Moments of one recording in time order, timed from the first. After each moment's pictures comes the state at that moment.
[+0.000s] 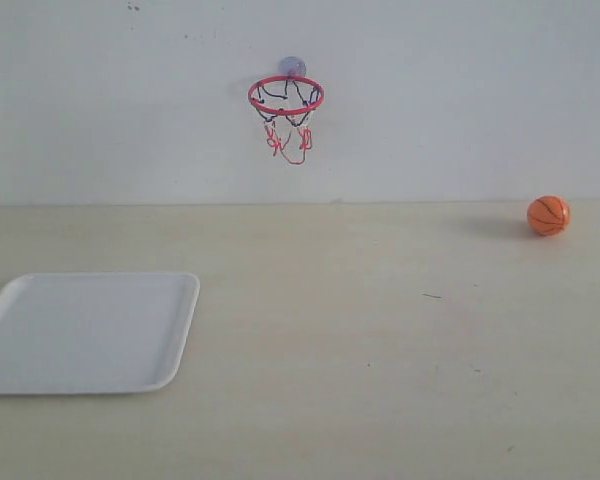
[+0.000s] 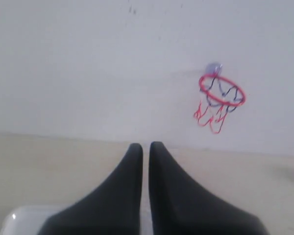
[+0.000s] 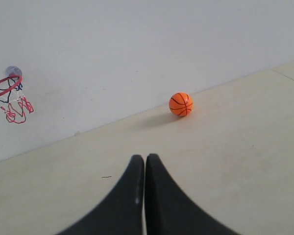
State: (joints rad) left arm 0.01 0.89 -0.59 1.15 -0.22 -1.36; right arm 0.43 0.00 -0.09 -1.08 0.49 1.42
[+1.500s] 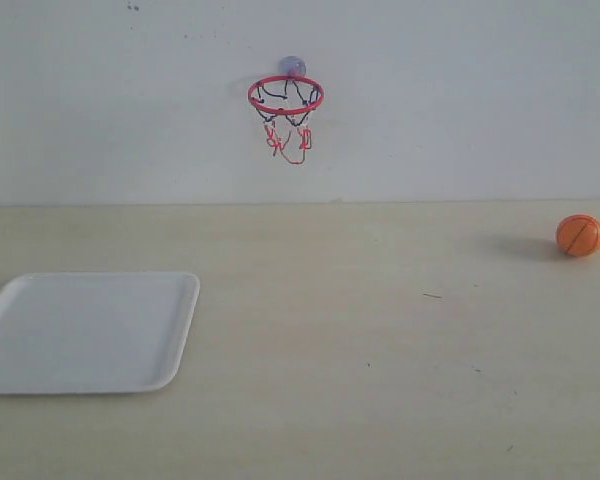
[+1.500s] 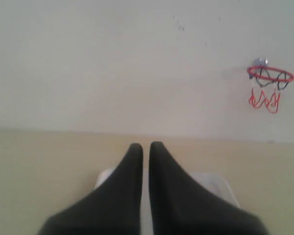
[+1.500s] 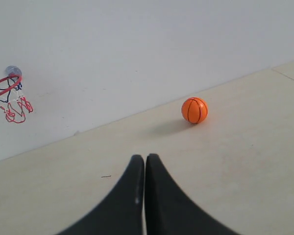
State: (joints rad) left arm 0.02 0.00 -0.01 0.15 0.06 -0.22; right arm 0.43 0.00 -0.08 -1.08 0.49 1.42
